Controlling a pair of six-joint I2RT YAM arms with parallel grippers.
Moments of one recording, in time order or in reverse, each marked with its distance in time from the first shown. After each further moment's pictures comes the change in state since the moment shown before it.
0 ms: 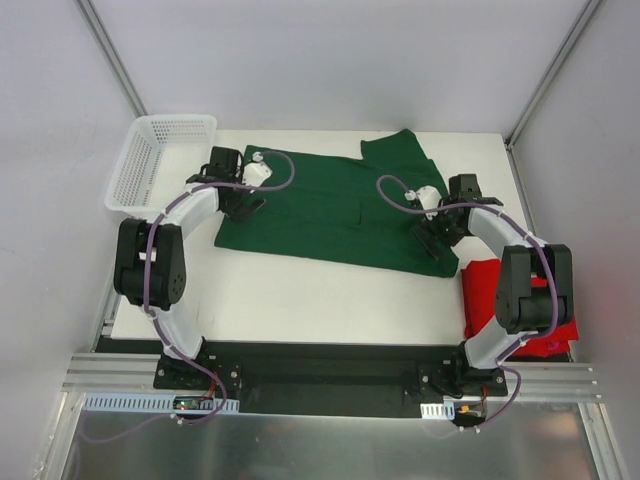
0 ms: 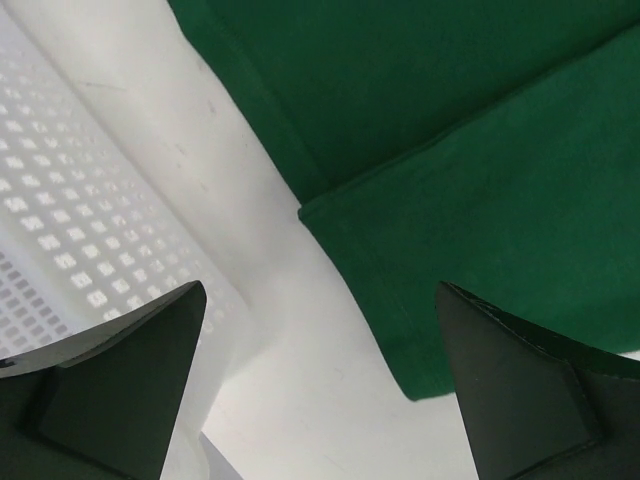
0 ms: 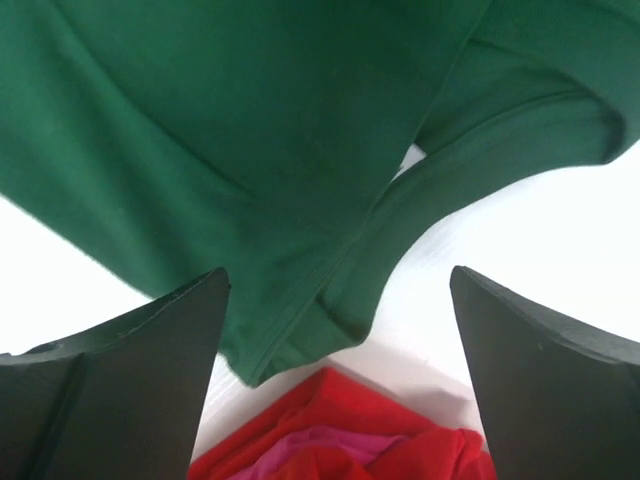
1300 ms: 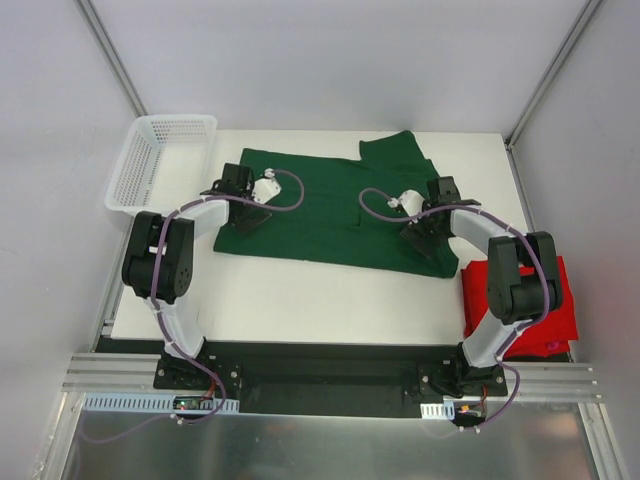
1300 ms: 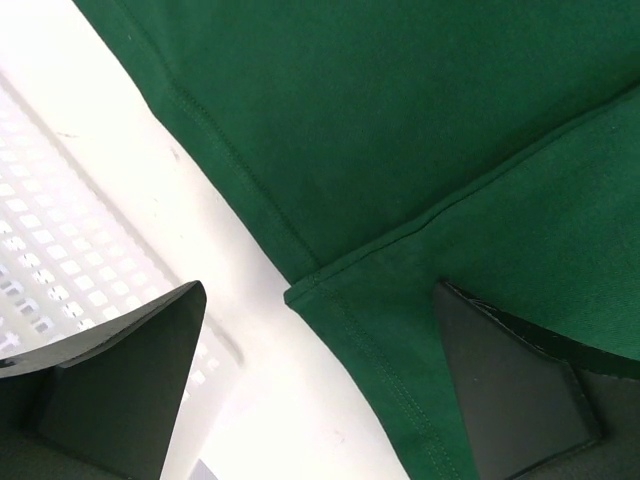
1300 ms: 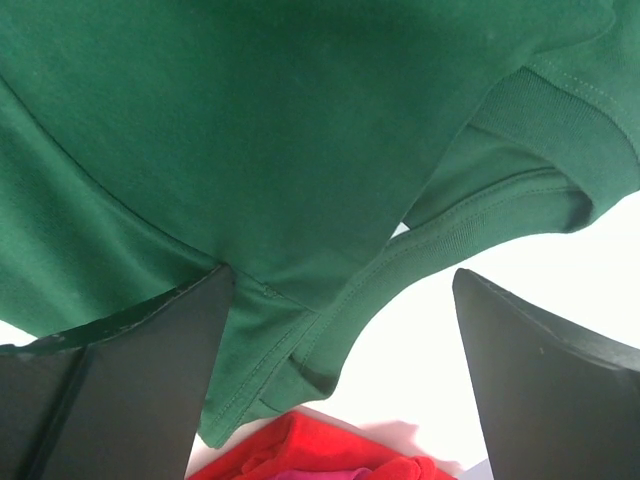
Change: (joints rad) left arm -0.045 0.102 -0.097 0.204 -0.058 0.107; right arm 0.113 0.088 -0.013 0.138 0.181 -0.043
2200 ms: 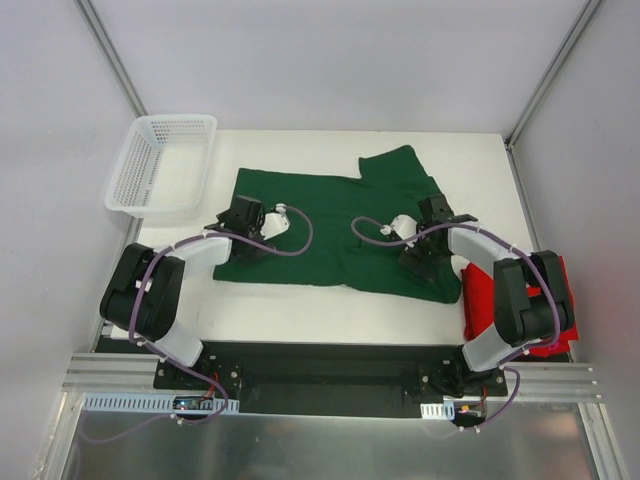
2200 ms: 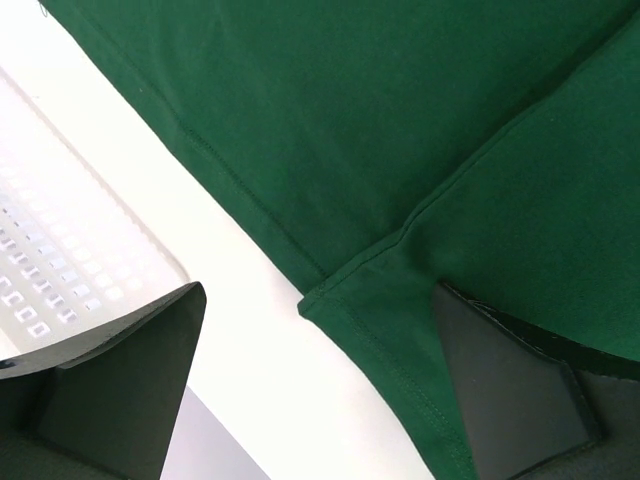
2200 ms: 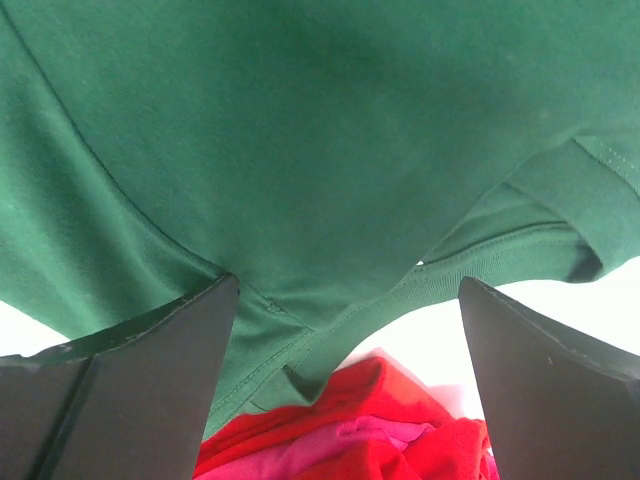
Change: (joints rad) left arm -0.151 -0.254 -0.330 0.053 -0.132 0.030; right arm 0.078 -0.143 -0.146 -0.112 0.019 -0.060
